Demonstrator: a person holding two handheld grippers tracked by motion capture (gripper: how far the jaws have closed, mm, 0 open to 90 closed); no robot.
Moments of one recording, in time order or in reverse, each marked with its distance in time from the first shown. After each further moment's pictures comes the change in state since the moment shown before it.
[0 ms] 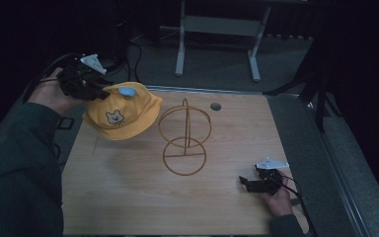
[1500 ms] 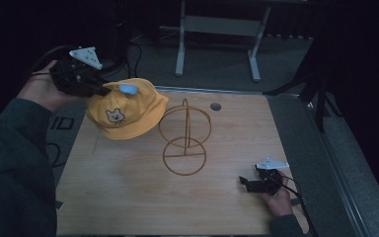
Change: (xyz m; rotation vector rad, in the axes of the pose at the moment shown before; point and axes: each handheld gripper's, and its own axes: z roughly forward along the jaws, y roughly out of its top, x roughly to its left) left arm -0.010 0.011 -0.034 -0.089 -0.054 0.086; right arm 0.000 0.000 0.000 0.000 -0.002 0.001
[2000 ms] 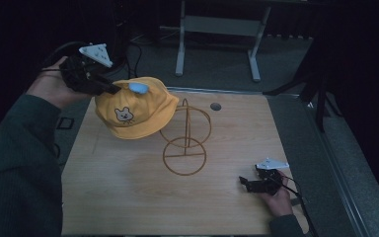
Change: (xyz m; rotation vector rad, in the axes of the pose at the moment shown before) left arm -0.010 0.026 0.004 -0.027 -0.028 0.050; right arm 0.000 0.000 0.000 0.000 0.000 0.000
